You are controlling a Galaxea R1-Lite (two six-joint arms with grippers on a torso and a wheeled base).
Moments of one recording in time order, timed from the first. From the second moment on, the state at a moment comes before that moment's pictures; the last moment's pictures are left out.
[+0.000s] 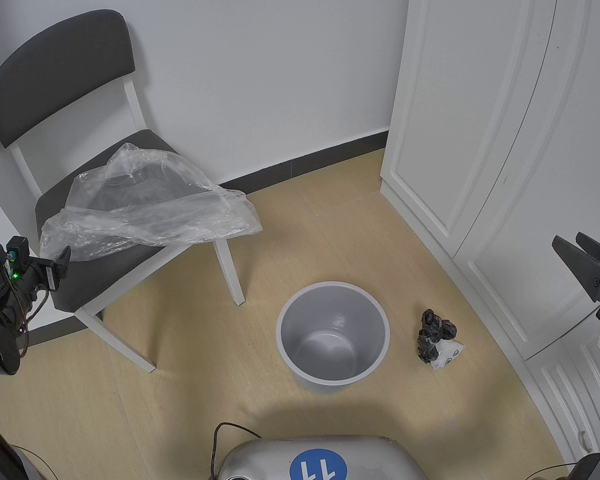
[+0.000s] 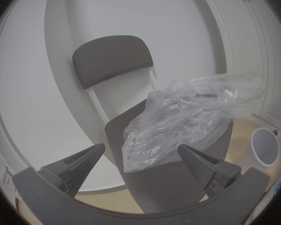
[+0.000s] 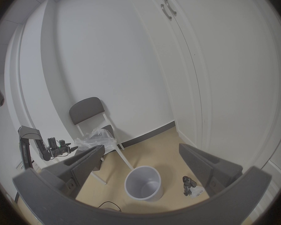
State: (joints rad) left arm 0.35 1.82 -0.41 -1.36 -0.12 0.26; right arm 0.45 0.93 -0.41 -0.61 -0.07 0.21
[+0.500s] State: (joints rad) left arm 0.34 1.91 -0.44 -1.40 -0.10 0.26; right arm 0.45 0.92 -0.41 -0.60 -0.07 0.20
